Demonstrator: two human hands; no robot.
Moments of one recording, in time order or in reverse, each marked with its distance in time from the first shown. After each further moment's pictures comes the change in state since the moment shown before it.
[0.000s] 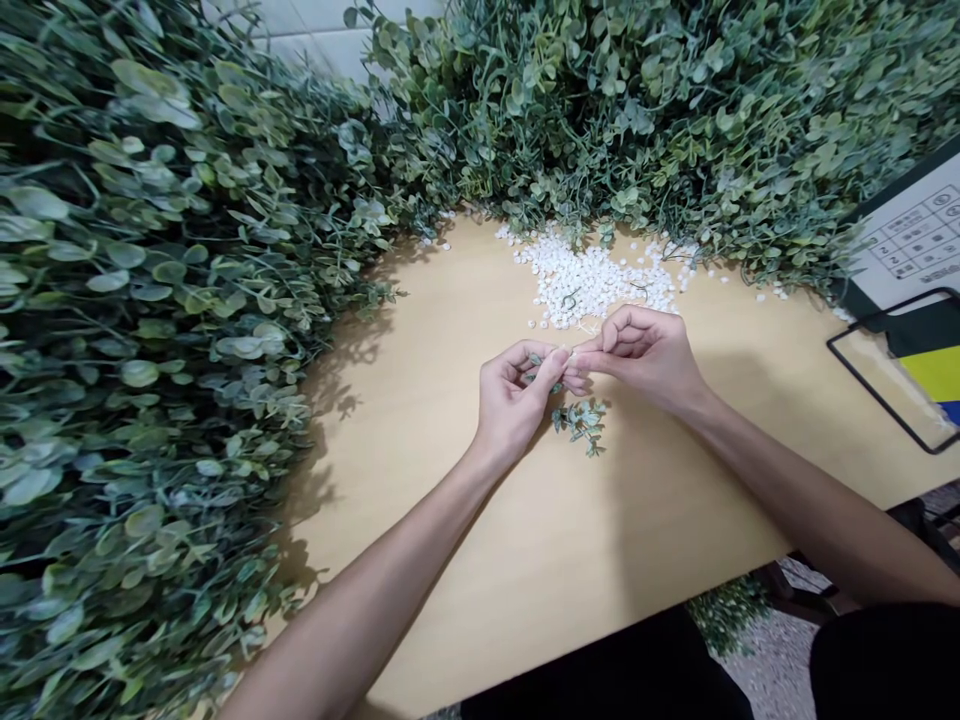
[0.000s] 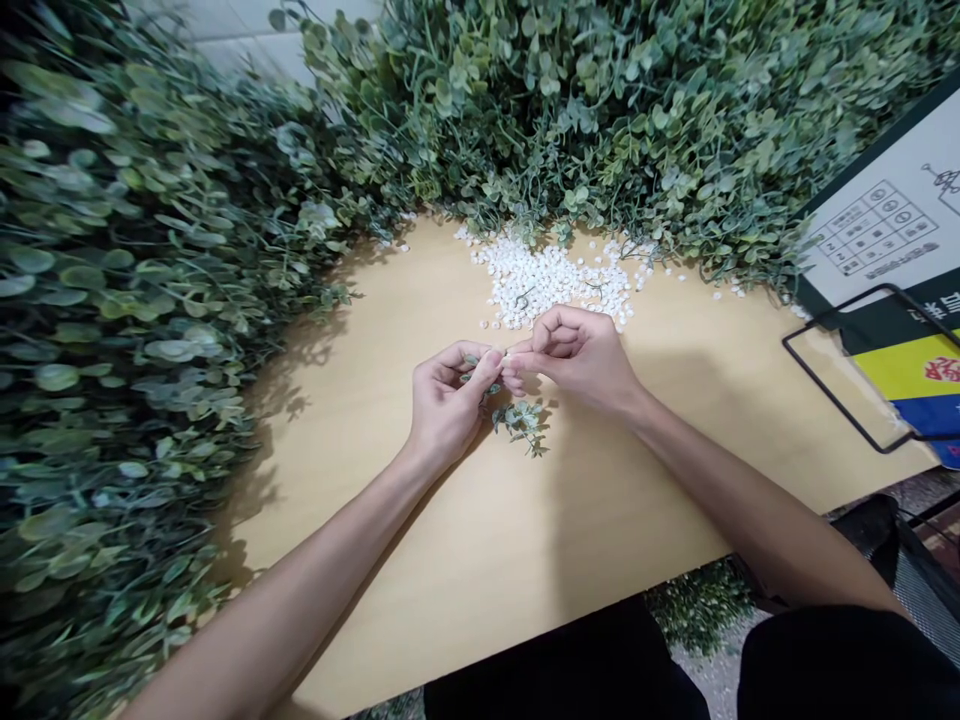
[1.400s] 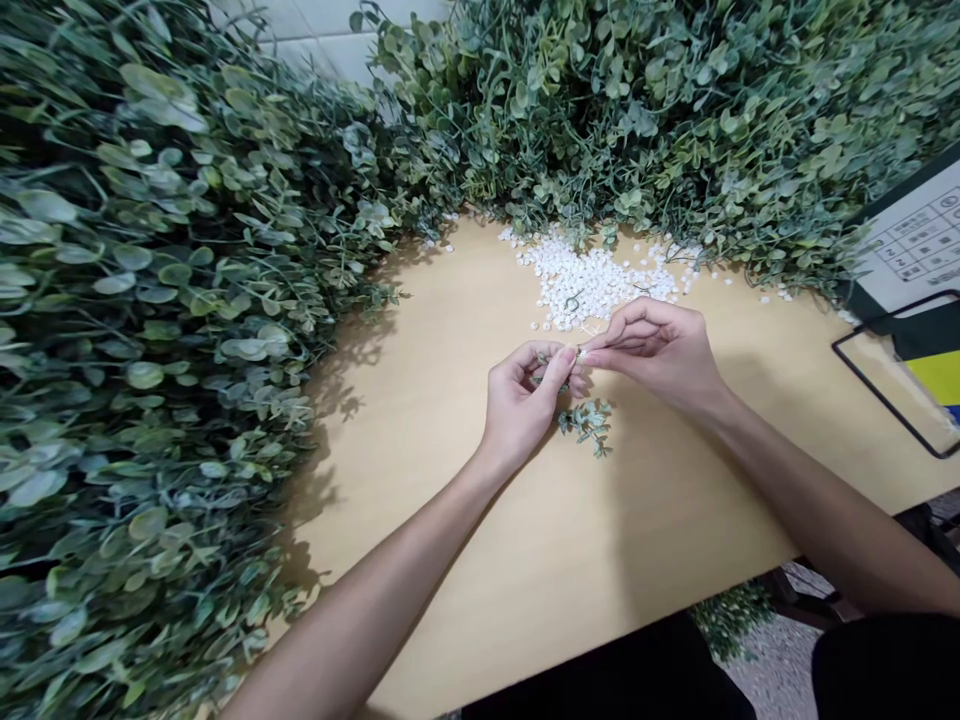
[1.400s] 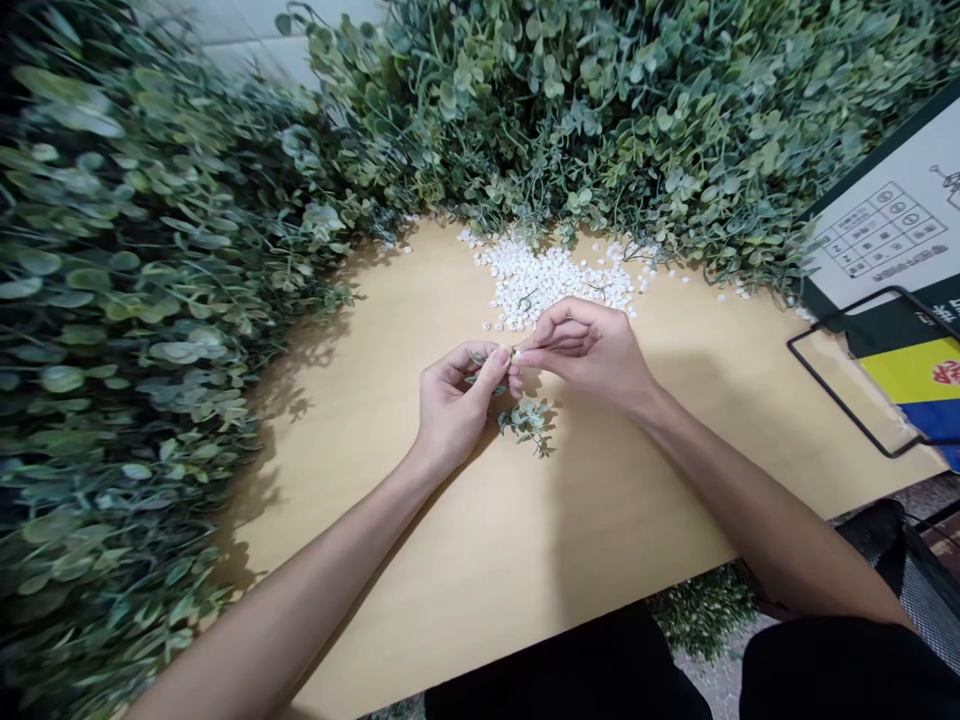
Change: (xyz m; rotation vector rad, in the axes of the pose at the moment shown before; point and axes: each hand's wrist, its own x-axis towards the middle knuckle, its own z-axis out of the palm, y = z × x) left_hand -0.002 0.005 0.006 0.069 0.026 -0.012; right_hand 0.002 -0.012 -0.006 -0.095 0.021 -0.015
